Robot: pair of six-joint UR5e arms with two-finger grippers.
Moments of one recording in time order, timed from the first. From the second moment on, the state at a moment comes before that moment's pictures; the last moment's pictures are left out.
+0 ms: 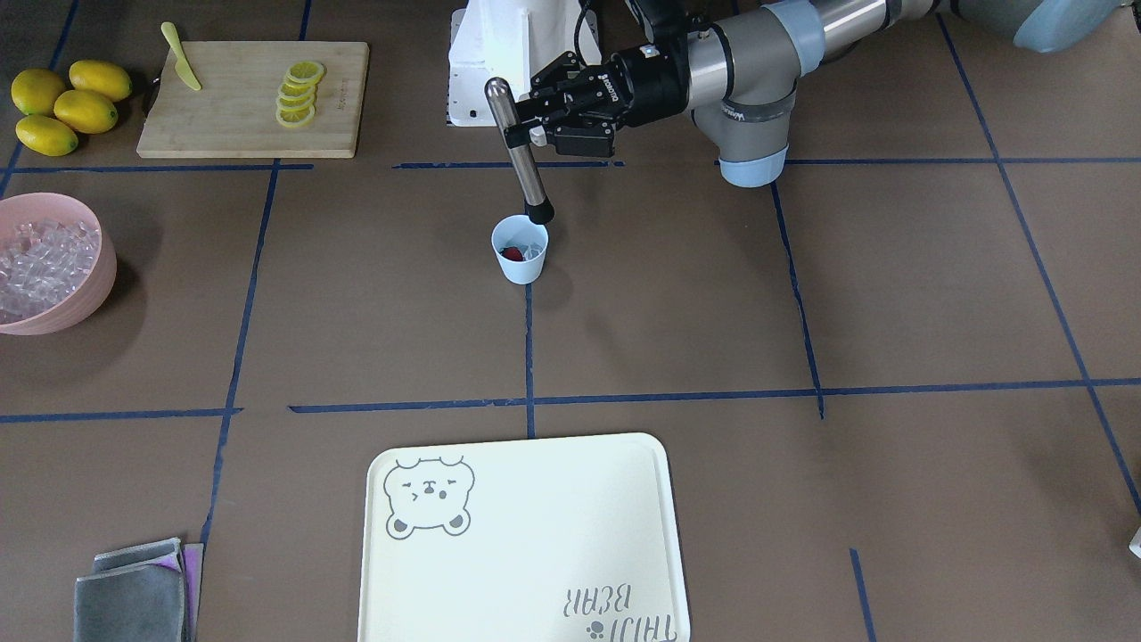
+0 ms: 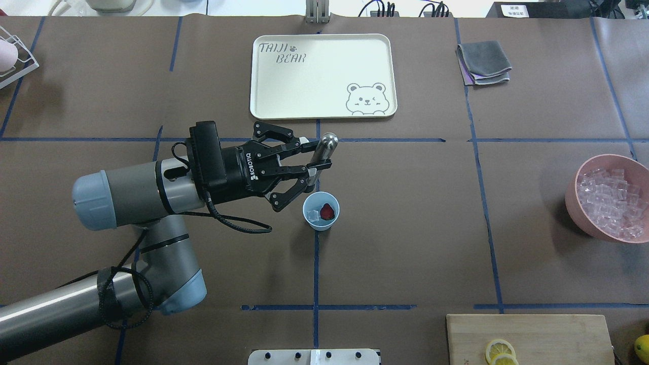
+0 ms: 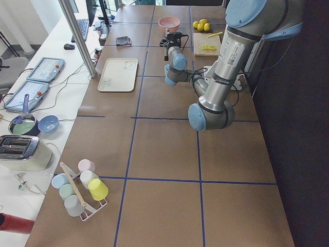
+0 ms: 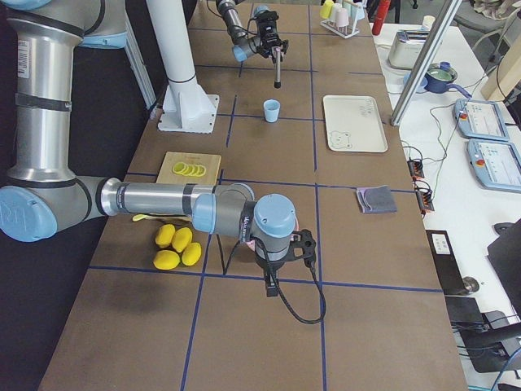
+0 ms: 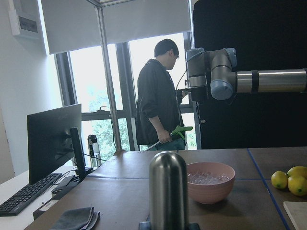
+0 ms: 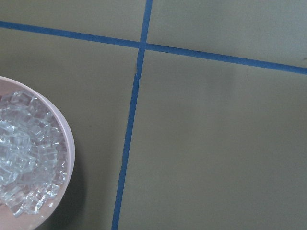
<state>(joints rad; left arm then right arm) -0.47 -2.12 -1.54 -3.29 -1.64 -0.19 1.66 -1.71 1.74 -1.70 2.32 -0.27</state>
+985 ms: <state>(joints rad) -0.36 -2.13 -1.40 -3.38 -1.51 -0.07 1.66 -1.71 1.74 -1.70 2.33 -0.27</state>
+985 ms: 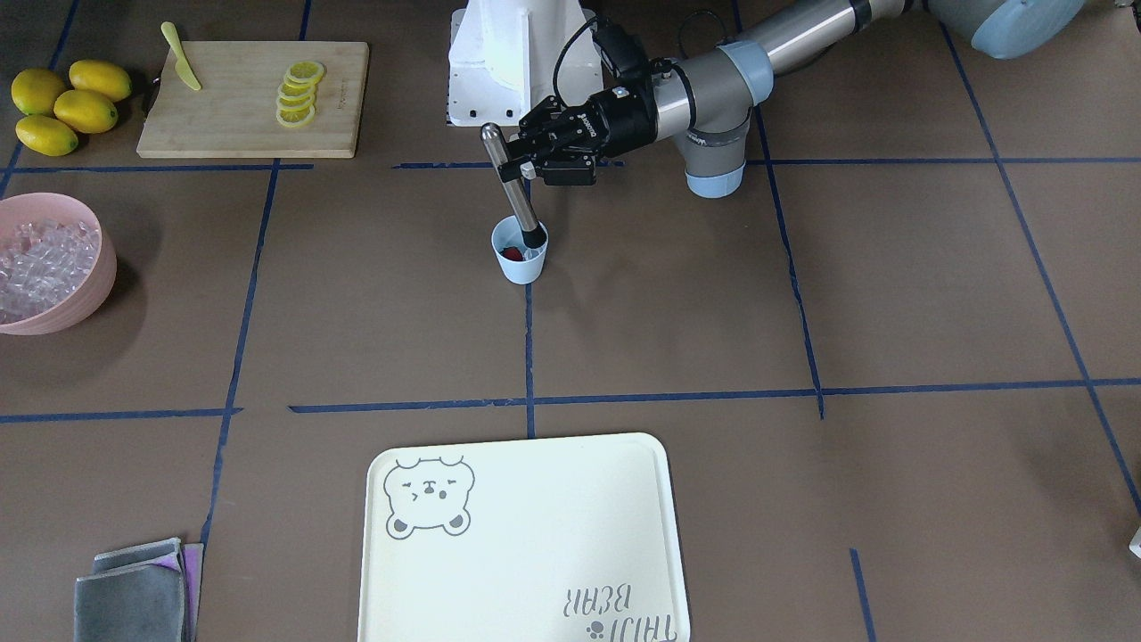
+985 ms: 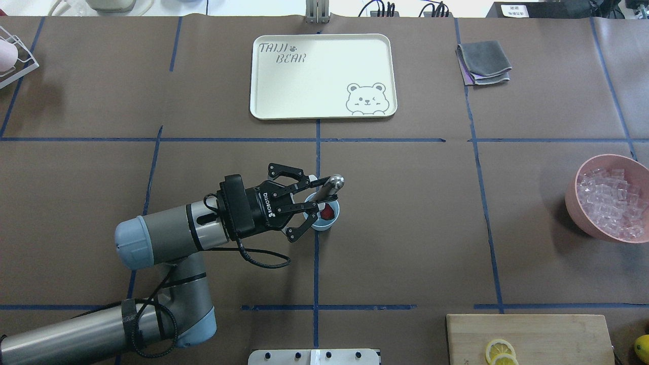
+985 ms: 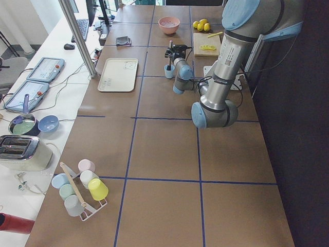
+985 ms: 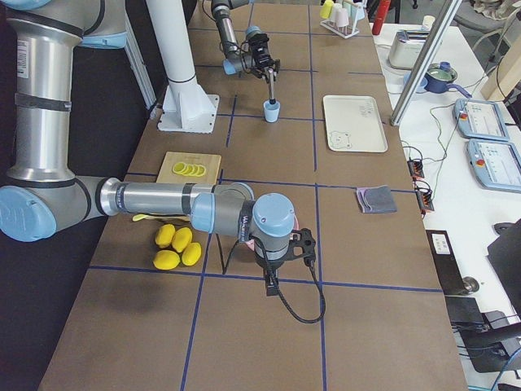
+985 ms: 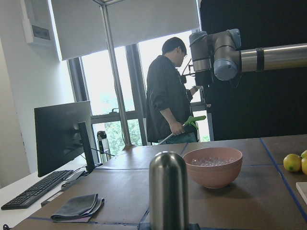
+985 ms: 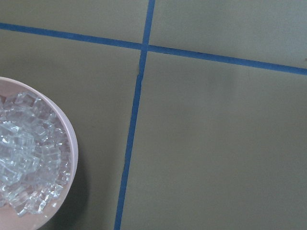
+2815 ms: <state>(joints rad) -0.35 -2.19 -1.44 -3.27 -1.45 -0.08 1.66 -1.72 1.74 -1.70 2.33 -0.27</state>
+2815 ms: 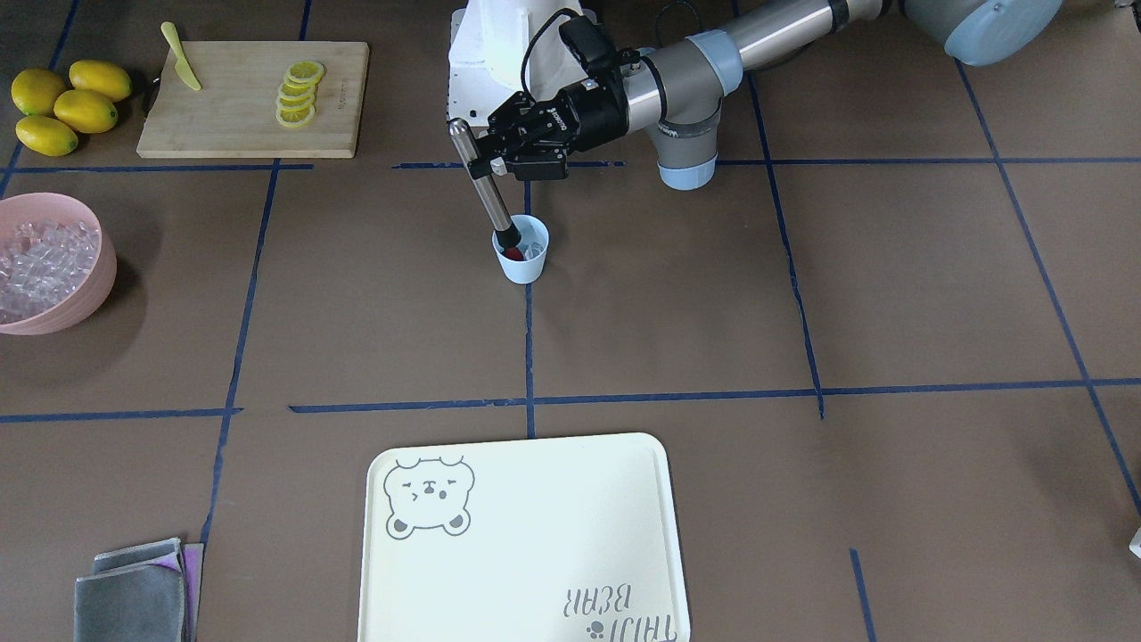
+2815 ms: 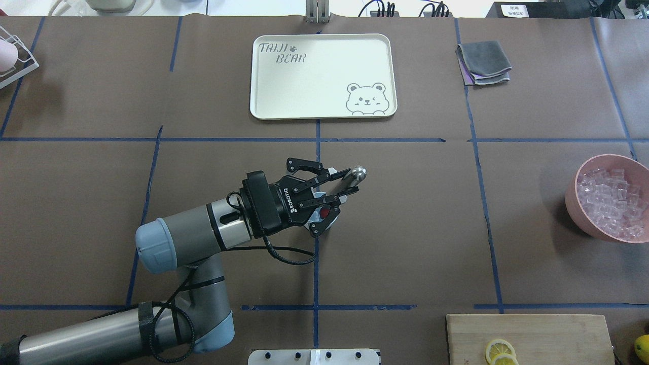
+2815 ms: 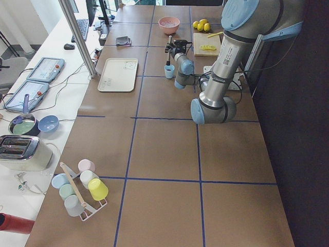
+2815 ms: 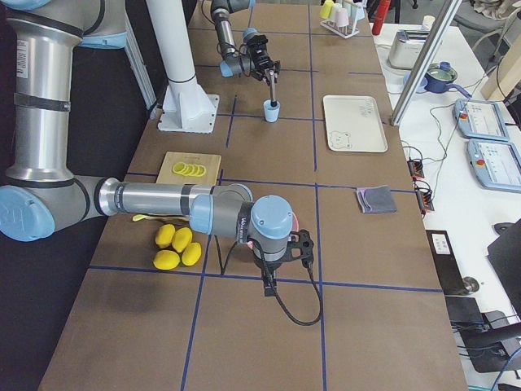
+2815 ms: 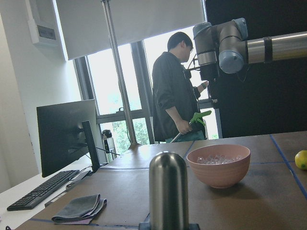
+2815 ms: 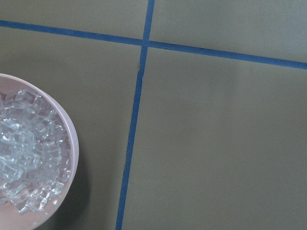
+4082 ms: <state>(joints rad) -0.40 -2.12 -2.12 -1.56 -1.47 -0.27 1.66 -1.72 1.74 -1.70 2.33 -0.27</state>
